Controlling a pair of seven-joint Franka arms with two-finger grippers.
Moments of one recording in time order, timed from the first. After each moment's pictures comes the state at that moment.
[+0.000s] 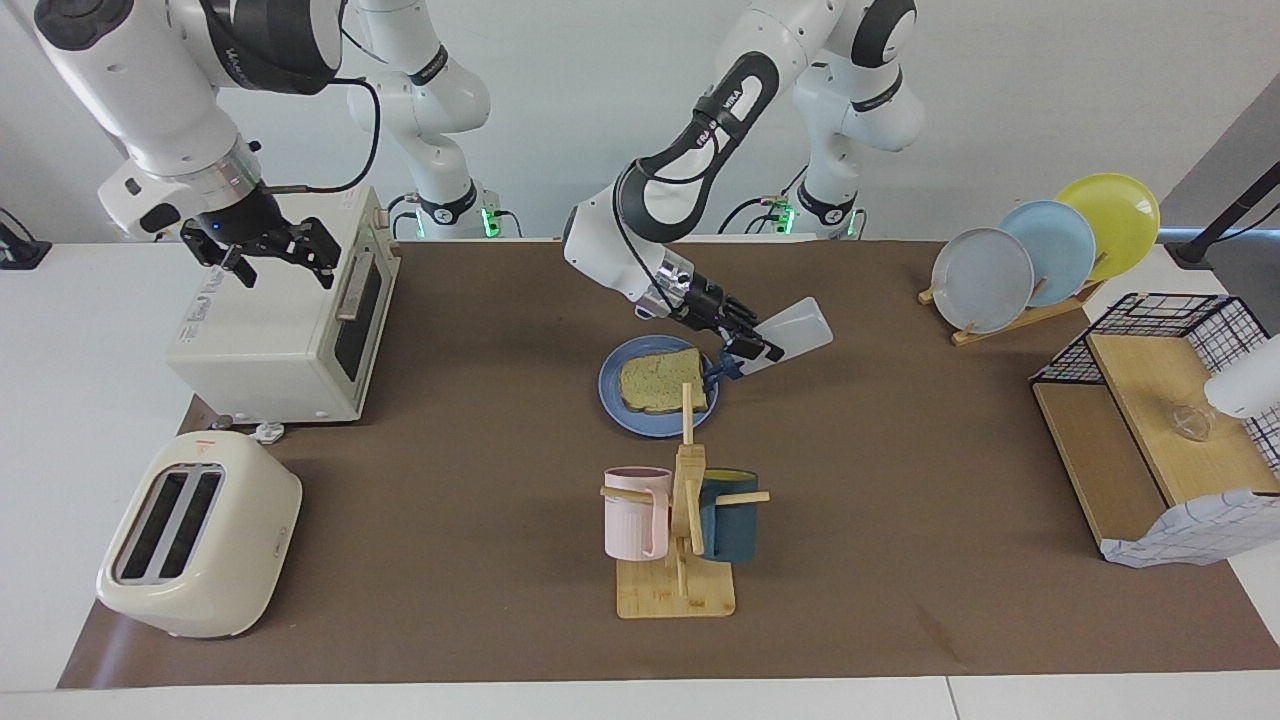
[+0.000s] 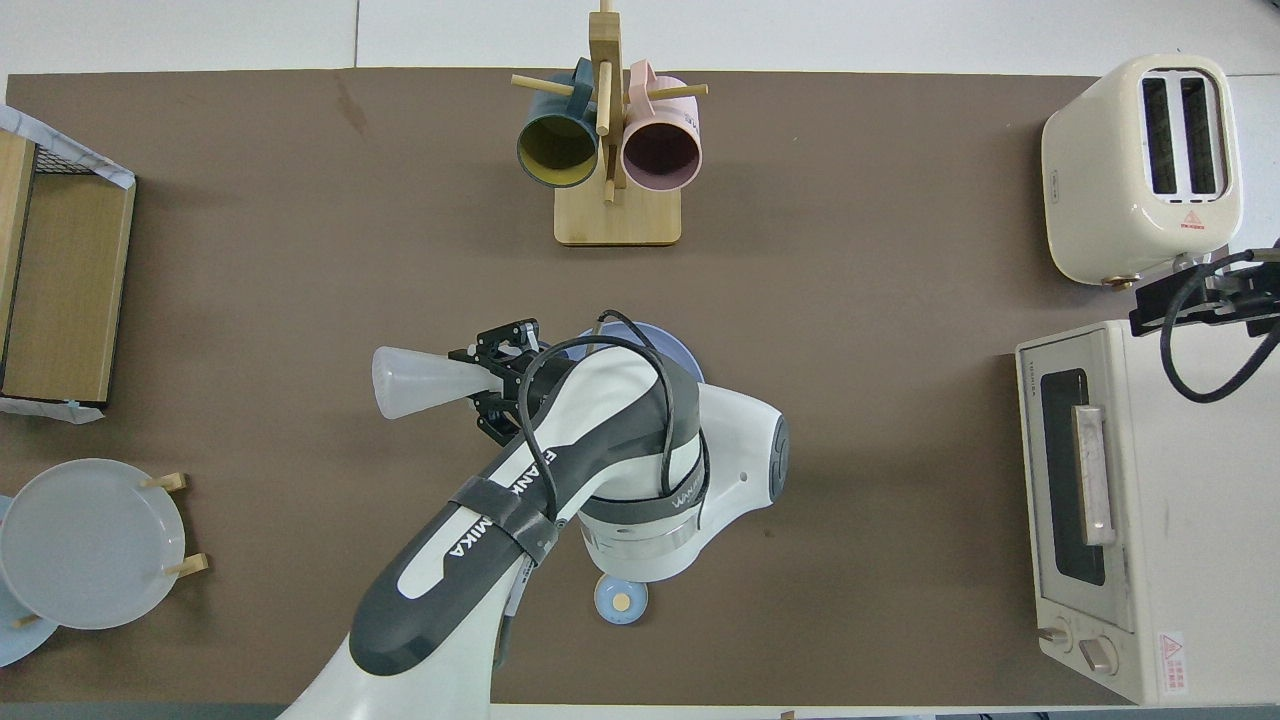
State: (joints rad) left arm -0.78 0.42 -0.14 -1.71 0.93 1.42 0.36; right arm 0.05 0.01 -0.11 -1.61 -0.03 1.52 -0.03
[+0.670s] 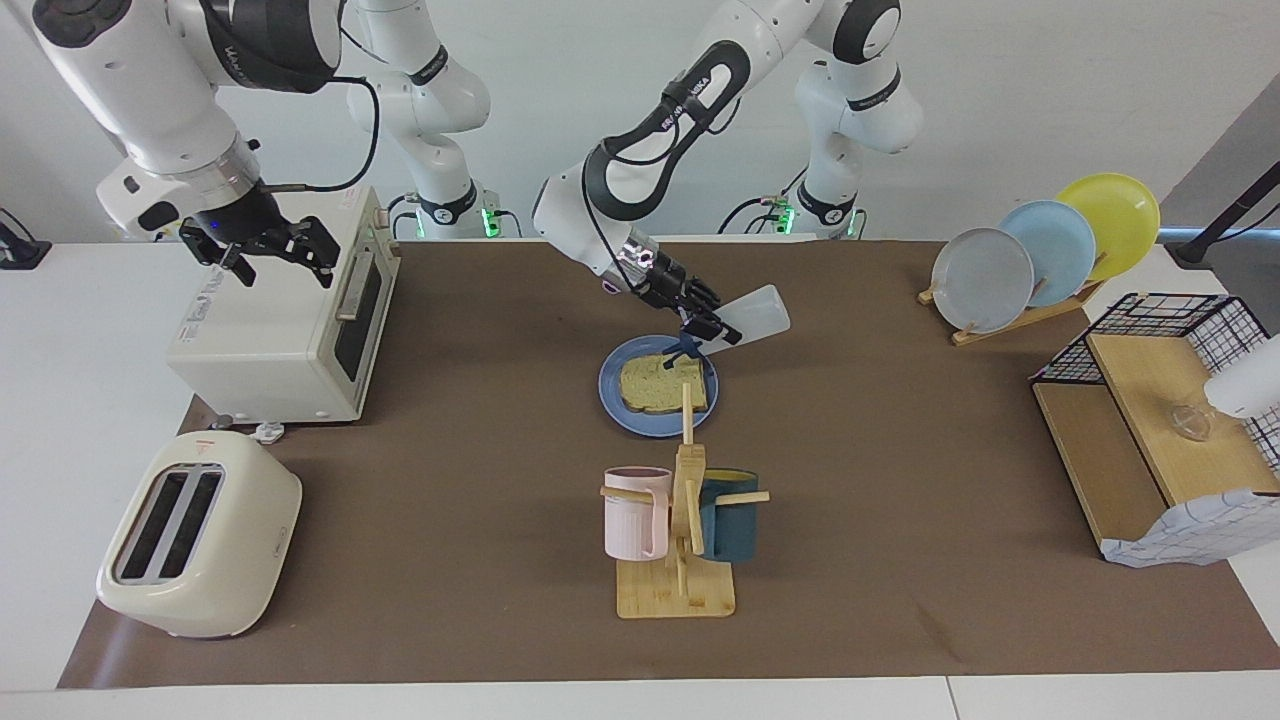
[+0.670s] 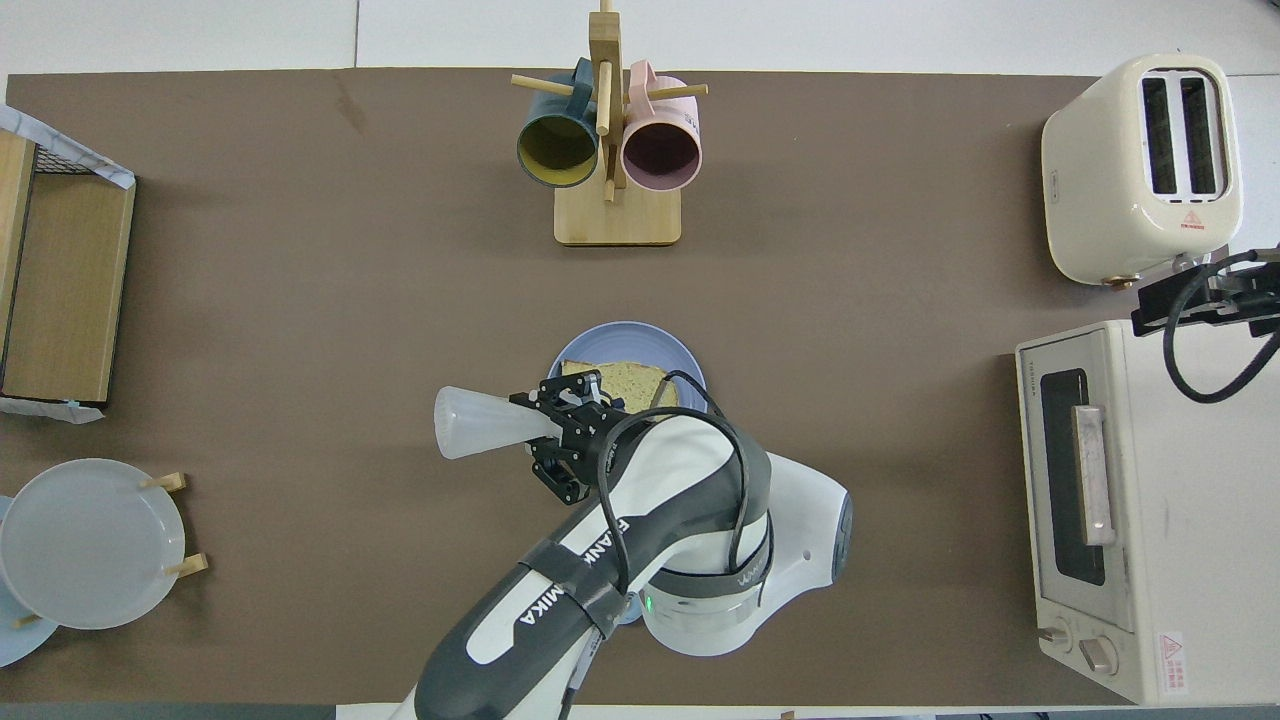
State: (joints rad) left arm -0.89 0.42 -0.15 -1.71 0.86 1.42 0.36; right arm 0.05 0.01 -0.11 -1.61 -0.03 1.52 -0.03
